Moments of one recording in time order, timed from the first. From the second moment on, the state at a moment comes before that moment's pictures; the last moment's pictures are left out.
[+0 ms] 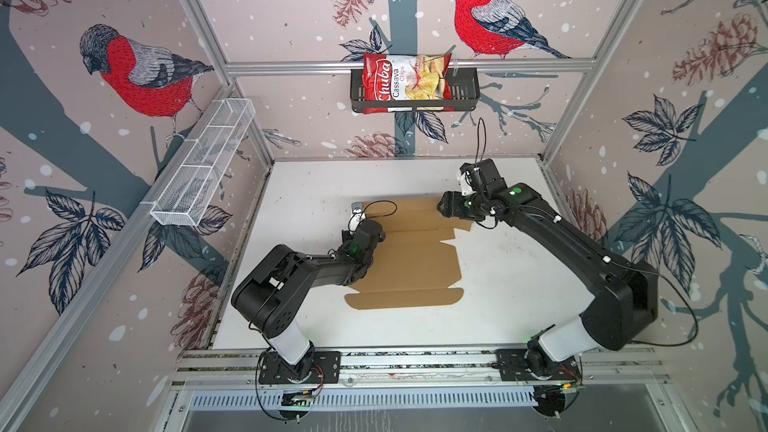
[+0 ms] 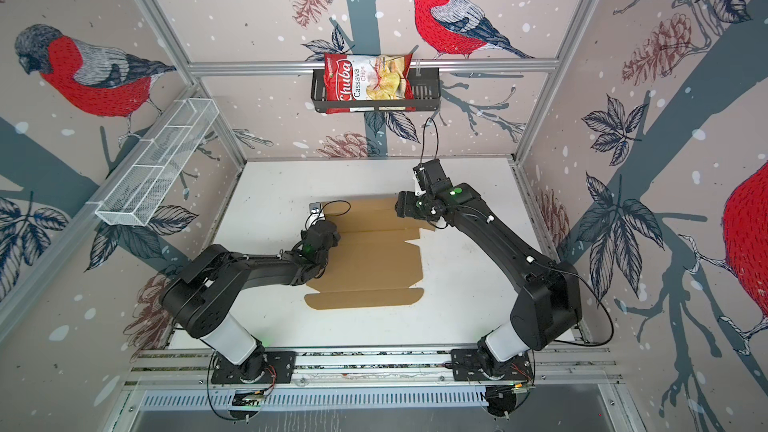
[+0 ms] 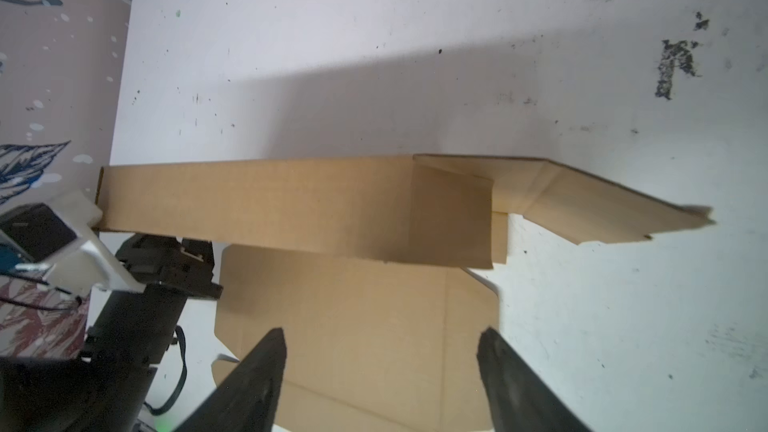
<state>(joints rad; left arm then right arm) -0.60 1.66 0.63 0.45 -0.66 -0.33 0.54 1.55 1.37 -0.71 -0.15 0.50</state>
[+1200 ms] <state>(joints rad) -0.61 1.67 0.65 0.45 -0.66 -0.32 0.49 1.66 1.42 -0.61 -0.17 0.52</state>
